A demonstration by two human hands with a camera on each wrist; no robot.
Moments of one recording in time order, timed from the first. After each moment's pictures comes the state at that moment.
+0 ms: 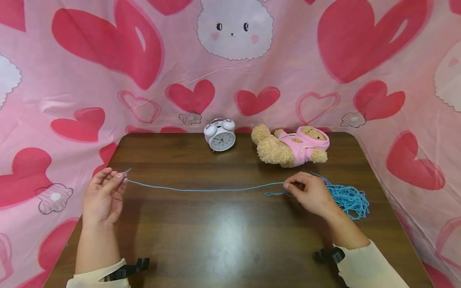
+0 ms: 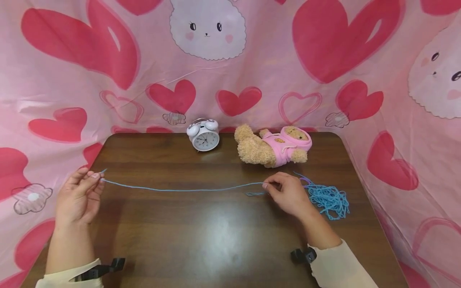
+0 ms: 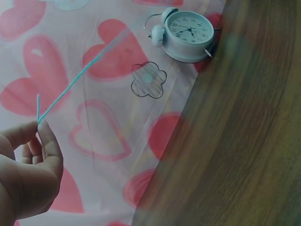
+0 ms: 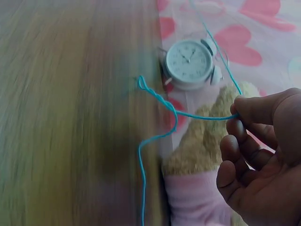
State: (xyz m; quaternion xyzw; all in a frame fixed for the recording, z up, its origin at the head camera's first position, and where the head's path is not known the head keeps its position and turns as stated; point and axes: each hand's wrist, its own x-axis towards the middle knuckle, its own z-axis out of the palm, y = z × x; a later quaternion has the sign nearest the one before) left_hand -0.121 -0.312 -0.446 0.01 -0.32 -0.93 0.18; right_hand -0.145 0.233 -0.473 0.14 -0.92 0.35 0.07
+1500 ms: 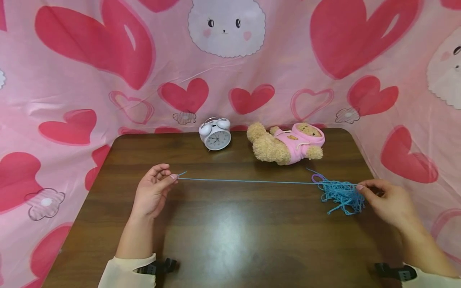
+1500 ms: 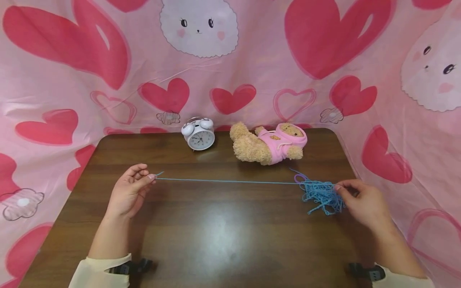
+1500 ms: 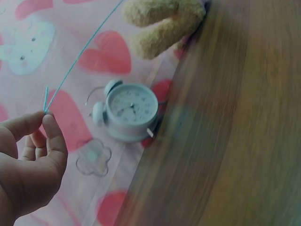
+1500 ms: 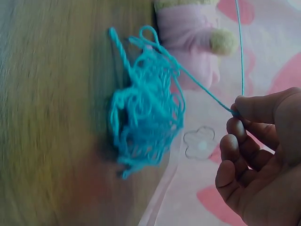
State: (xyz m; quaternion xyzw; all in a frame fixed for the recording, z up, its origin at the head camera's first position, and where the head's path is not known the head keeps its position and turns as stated) left_hand -0.149 -0.217 -0.473 0.01 -0.54 -0.84 0.01; right_hand -0.094 0.397 -0.462 -0.02 -0.96 0.27 0.12
